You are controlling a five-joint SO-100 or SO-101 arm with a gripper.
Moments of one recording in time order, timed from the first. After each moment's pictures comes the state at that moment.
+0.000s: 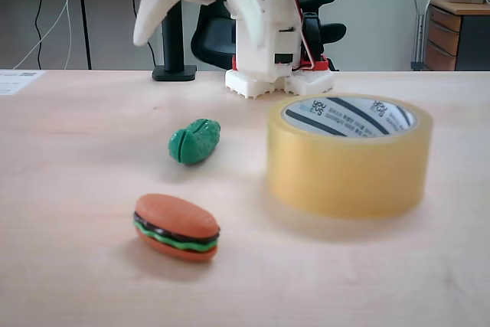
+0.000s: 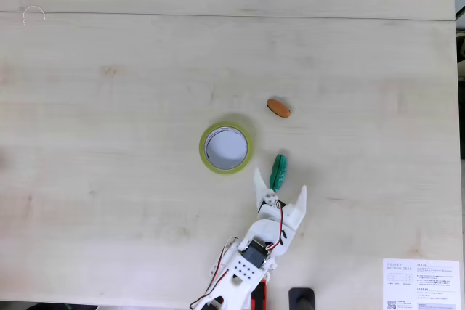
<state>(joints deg) 31.9 185.5 170.1 50.4 -99.8</state>
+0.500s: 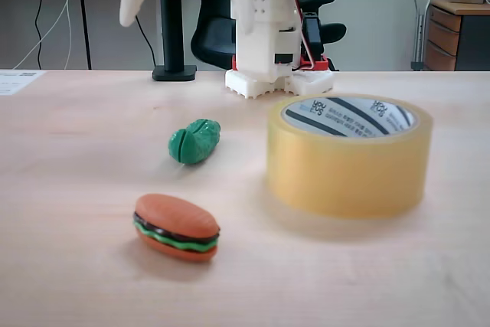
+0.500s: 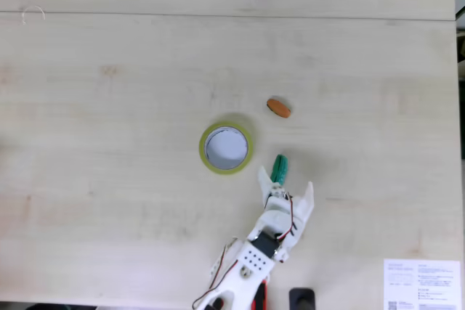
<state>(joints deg) 31.9 160.2 153.0 50.3 -106.7</state>
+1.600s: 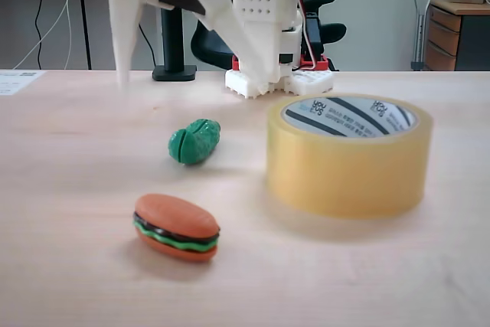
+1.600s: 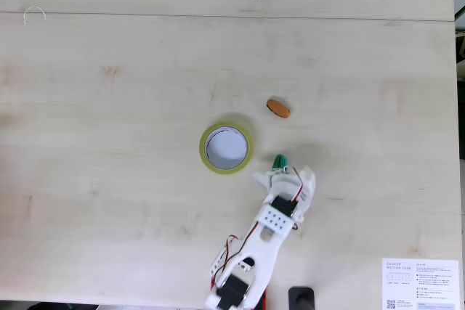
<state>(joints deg) 26.9 122.3 140.2 41.0 -124.6</state>
